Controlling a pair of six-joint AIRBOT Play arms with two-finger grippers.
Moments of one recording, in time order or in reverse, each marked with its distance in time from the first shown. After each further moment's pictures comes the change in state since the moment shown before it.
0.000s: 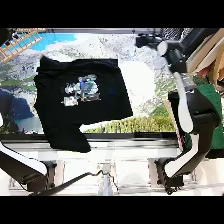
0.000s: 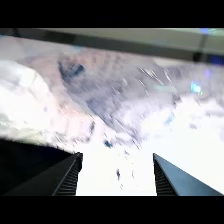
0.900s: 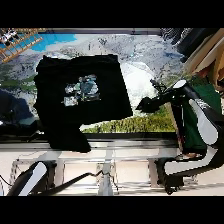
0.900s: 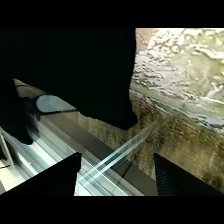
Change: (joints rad) left arm 0.168 0.941 -1.486 0.832 -0.427 -0.426; right arm -0.245 0.227 -0.859 0.598 0.772 -0.403
